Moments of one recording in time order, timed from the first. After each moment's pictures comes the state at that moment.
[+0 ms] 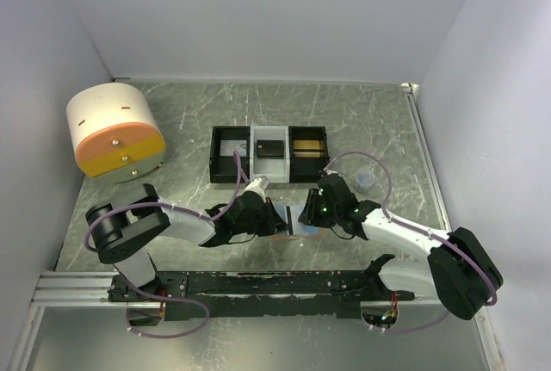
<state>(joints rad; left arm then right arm) -1.07 1.66 0.55 0.55 -0.01 -1.08 0.64 1.16 0.44 -0.17 -0.06 0.71</state>
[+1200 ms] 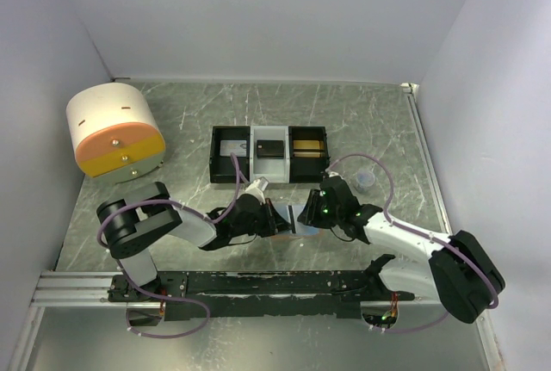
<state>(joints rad) -1.07 1.74 0.50 0.77 0.03 -1.13 0.64 1.14 0.38 -0.08 -0.07 0.73</state>
